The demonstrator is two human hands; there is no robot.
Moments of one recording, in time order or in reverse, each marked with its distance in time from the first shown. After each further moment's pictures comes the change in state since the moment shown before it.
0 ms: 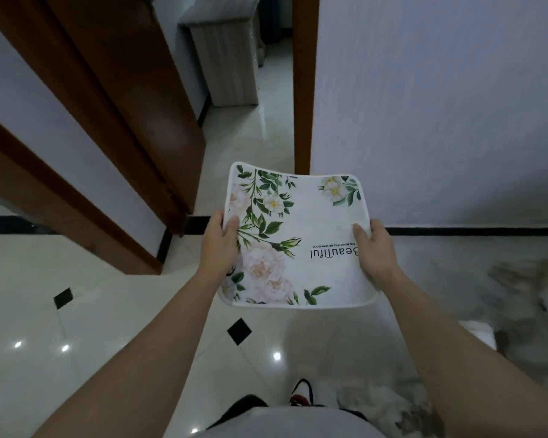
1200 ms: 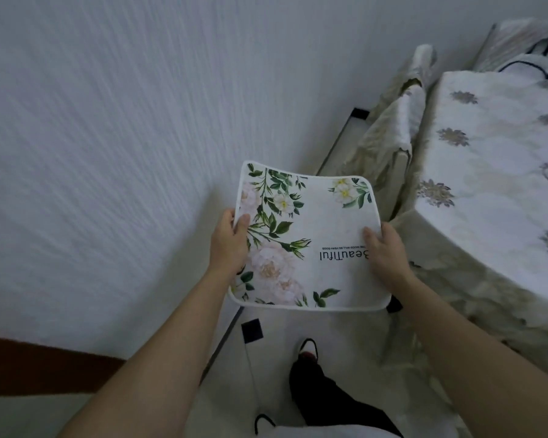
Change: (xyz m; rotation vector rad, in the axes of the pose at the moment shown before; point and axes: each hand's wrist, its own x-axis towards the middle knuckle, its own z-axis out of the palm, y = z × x) left_hand 0.353 0.236 0.469 -0.034 -1.054 0.408; right_hand 0.276 -0.004 -0.186 0.037 1.068 0.482
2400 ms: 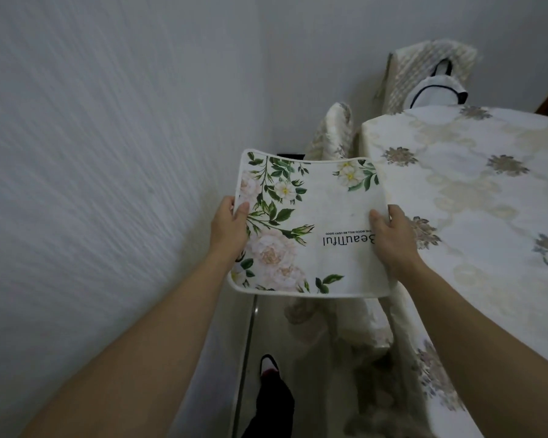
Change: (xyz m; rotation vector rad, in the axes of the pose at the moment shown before) left_hand 0.538 0.212 0.393 -0.020 -0.326 0.145; right_hand 0.575 -0.072 -0.110 0.115 0.374 0.065
